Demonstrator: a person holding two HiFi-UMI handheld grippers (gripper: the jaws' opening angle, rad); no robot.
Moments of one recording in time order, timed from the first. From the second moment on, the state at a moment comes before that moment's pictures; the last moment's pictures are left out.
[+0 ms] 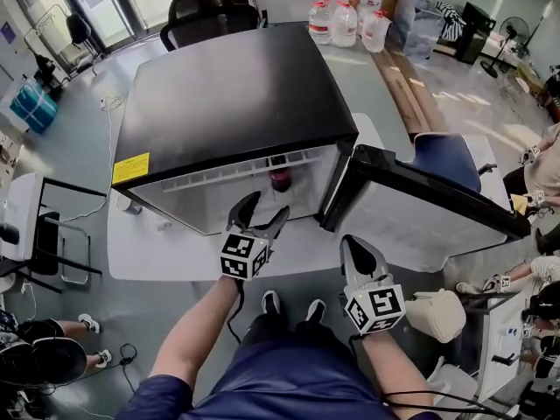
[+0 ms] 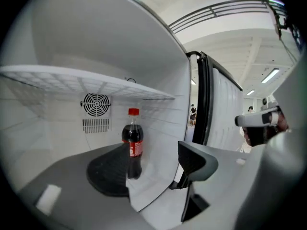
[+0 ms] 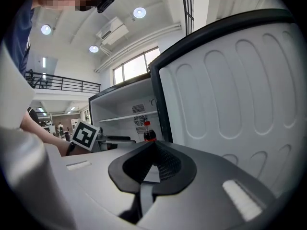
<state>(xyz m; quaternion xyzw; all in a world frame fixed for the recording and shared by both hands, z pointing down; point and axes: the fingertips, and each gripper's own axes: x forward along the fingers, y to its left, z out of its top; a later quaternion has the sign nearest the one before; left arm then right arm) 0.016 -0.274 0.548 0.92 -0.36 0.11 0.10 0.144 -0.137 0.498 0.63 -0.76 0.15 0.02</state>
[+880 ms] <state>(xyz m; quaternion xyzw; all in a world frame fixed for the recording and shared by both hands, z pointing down) -0.054 -0.179 0.458 0.89 -0.46 0.01 0.09 0.097 -0.149 0.468 0.57 -0.82 0.10 0.01</state>
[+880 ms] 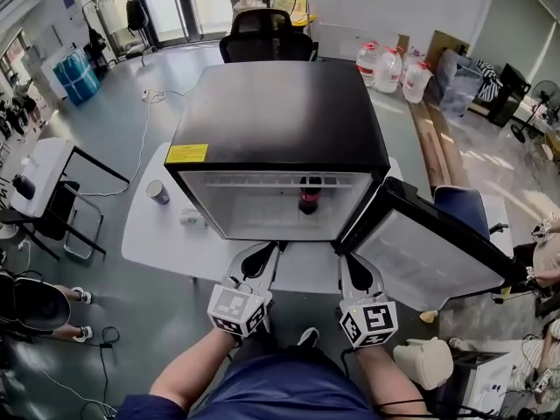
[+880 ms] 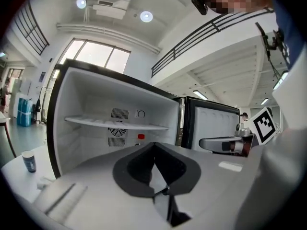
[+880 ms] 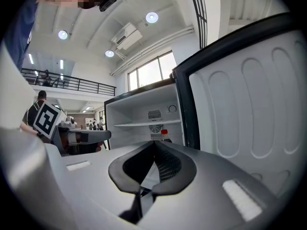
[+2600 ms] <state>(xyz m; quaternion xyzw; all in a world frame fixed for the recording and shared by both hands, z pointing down) -0.073 -0.210 0.440 0.89 -0.45 0.00 0.08 0.066 -0.178 0.424 0.56 -0.83 0.06 -0.01</state>
